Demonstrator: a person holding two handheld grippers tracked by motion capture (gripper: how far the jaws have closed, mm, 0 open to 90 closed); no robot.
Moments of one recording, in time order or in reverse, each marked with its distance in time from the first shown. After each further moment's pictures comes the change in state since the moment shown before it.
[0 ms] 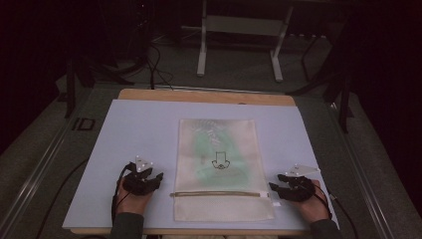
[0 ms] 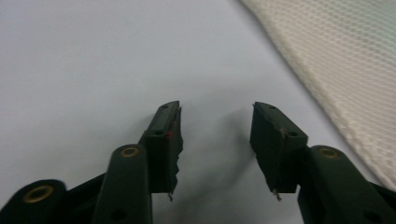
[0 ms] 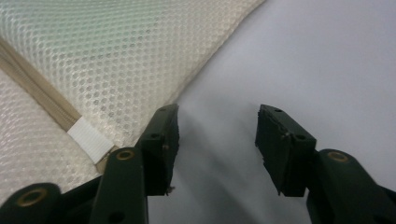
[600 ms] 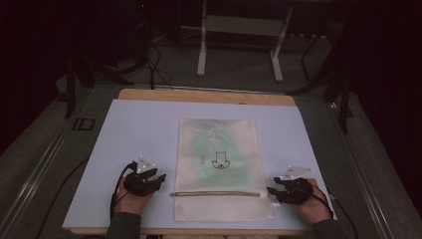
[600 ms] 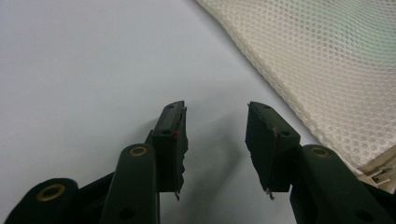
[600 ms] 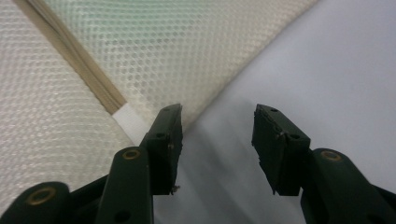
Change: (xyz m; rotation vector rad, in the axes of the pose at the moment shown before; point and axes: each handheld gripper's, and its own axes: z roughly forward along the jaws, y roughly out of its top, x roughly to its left) left arm -0.001 0.003 -0.003 -0.012 -0.083 0.087; right arm 0.015 0.011 -0.007 0.063 0.046 -0.131
